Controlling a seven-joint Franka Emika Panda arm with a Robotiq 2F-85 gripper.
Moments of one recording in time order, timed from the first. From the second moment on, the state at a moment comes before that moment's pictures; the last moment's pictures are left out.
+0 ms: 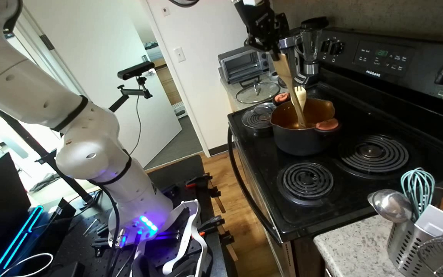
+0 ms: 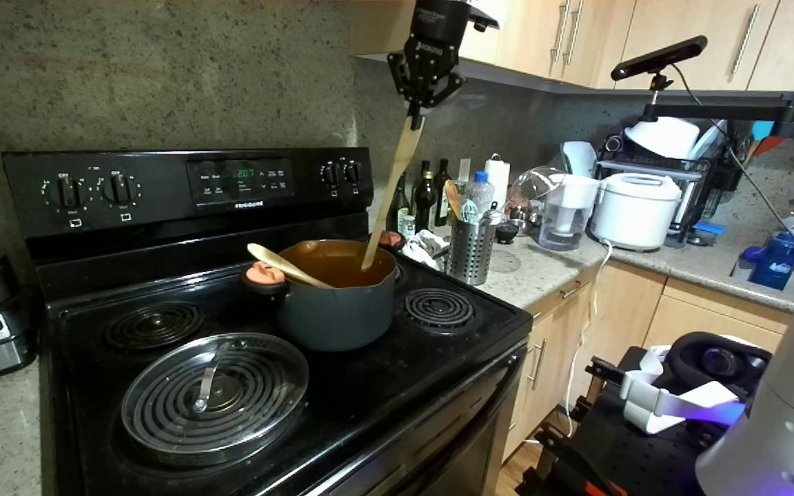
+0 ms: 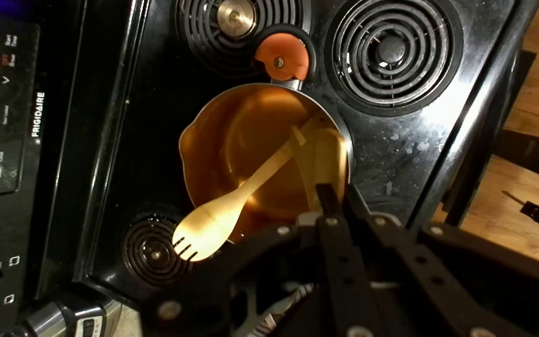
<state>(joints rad) 0.10 -0.31 0.00 -2.26 -0.13 2.25 -1.66</state>
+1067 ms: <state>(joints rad) 0.12 -0.21 0.02 -2.23 -0.16 2.23 -1.71</state>
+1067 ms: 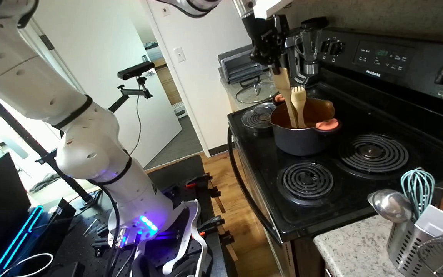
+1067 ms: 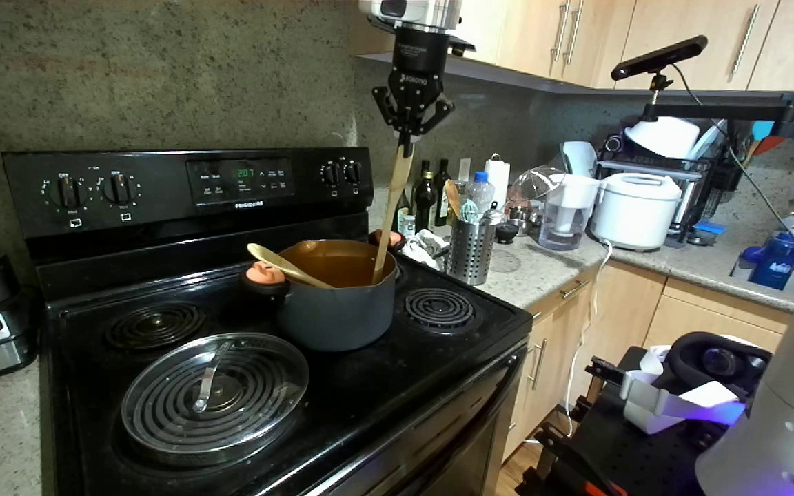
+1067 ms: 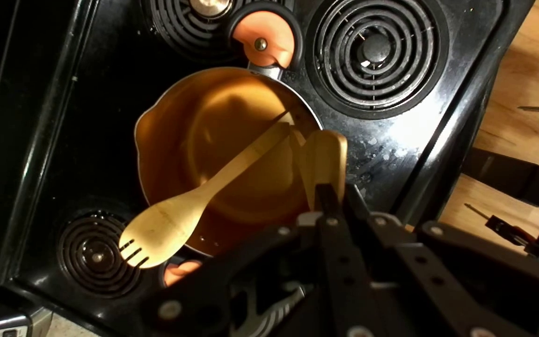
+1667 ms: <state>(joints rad) 0.12 -0.19 0.02 -2.22 -0.16 2.21 -1.71</state>
